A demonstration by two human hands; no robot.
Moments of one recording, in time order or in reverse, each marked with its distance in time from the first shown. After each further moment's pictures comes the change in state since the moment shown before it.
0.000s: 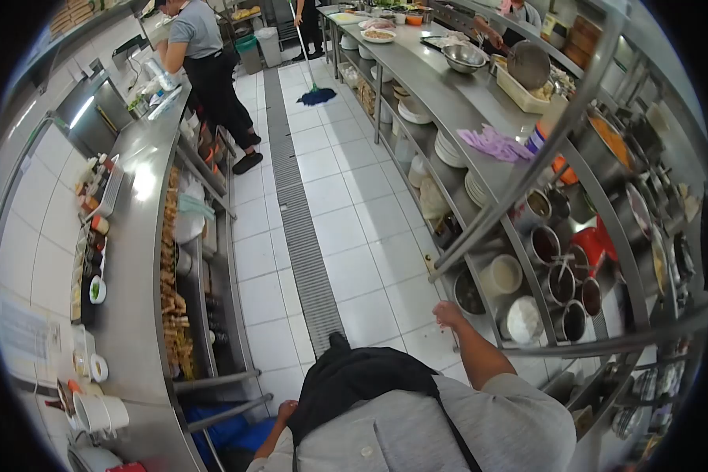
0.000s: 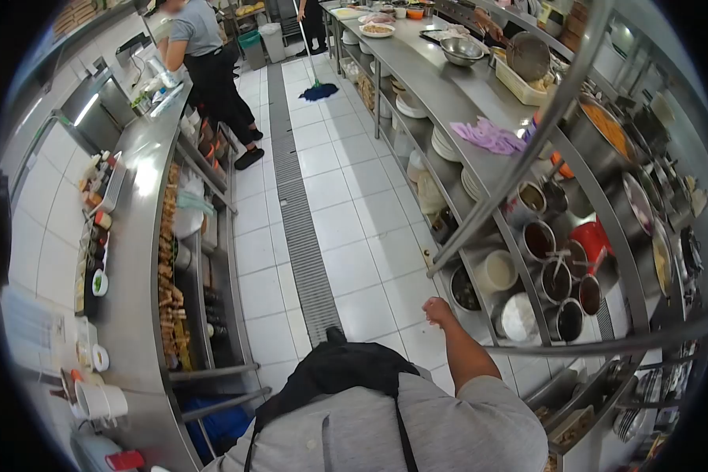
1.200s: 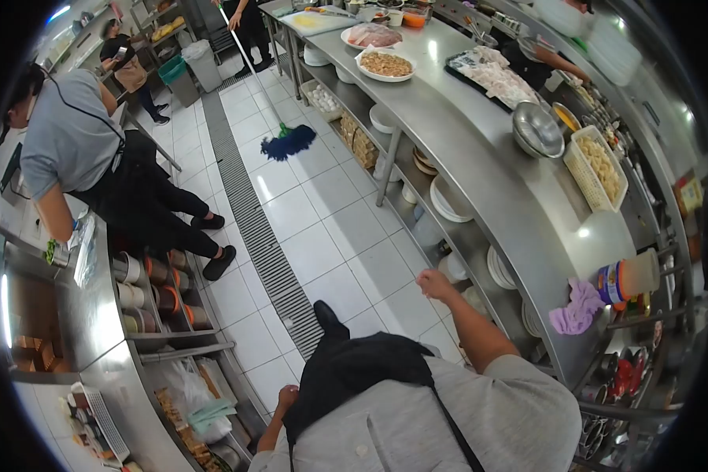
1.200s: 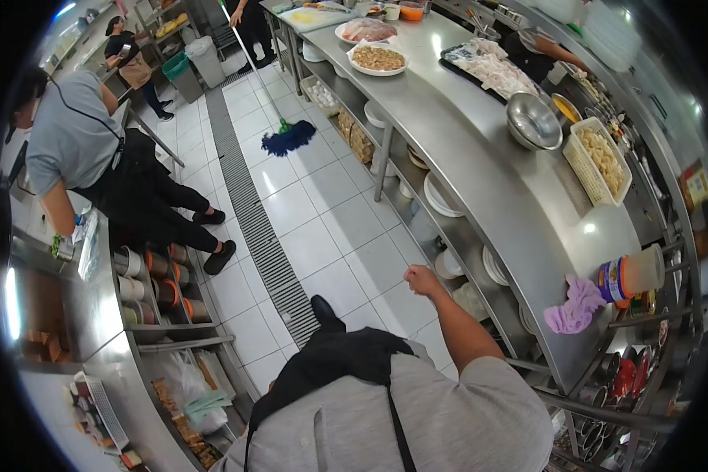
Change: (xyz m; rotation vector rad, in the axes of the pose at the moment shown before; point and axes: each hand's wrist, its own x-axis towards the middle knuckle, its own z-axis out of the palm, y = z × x) left_hand 0.791 -0.017 -0.418 -0.284 -0.058 -0.120; right_hand 0.576 -0.602 -0.058 0.113 0.085 -0.122
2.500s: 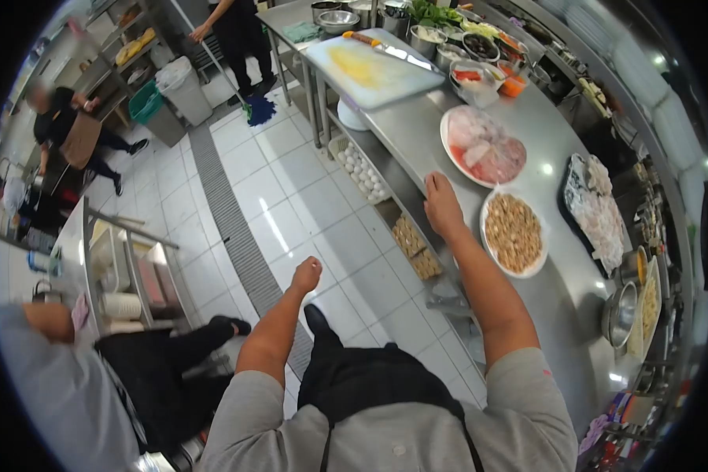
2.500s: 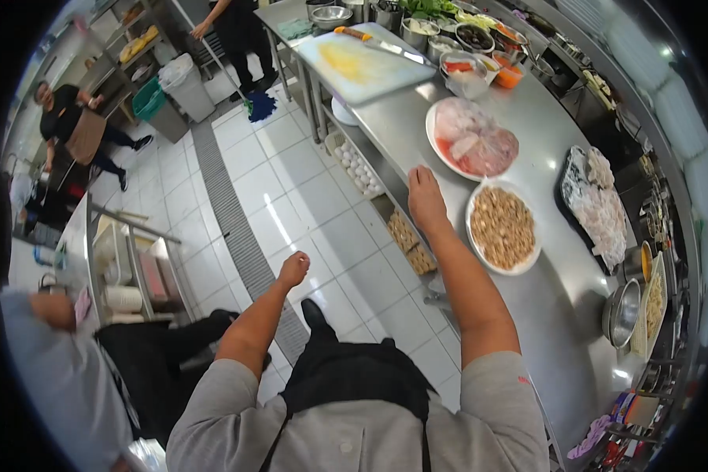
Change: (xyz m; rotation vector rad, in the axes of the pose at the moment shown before) left_hand 0.904 0.538 -0.386 -0.048 0.002 0.415; right_hand 0.662 -0.603 -0.048 -0.930 0.645 -0.764
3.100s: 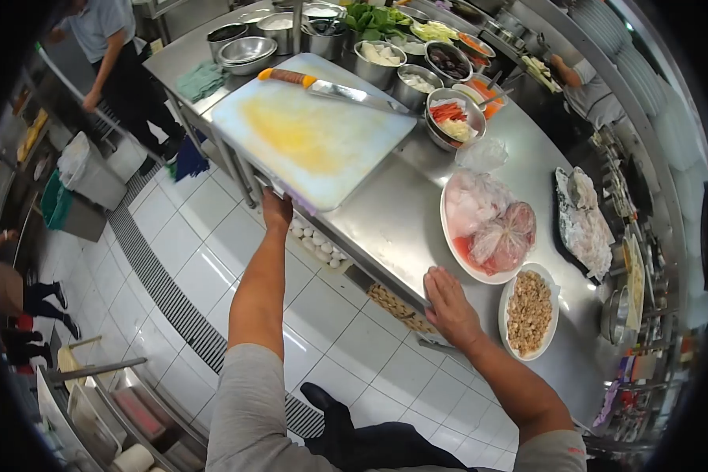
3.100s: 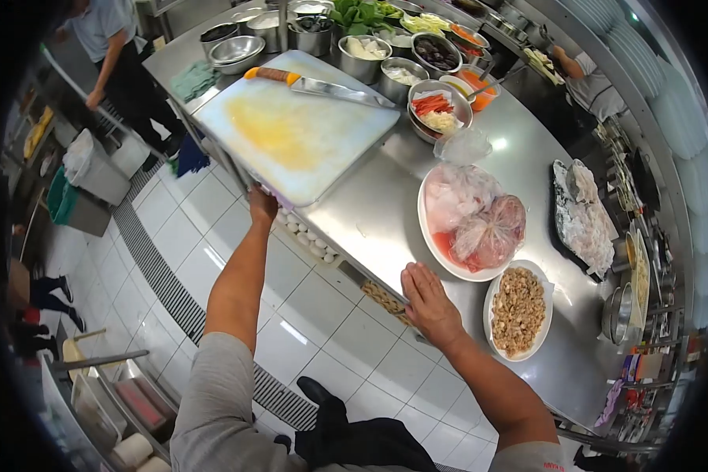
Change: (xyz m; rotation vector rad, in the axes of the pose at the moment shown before) left_hand 0.513 0.171 -0.005 0.123 0.356 0.206; right_hand 0.057 0.003 0.006 -0.111 -0.308 0.190
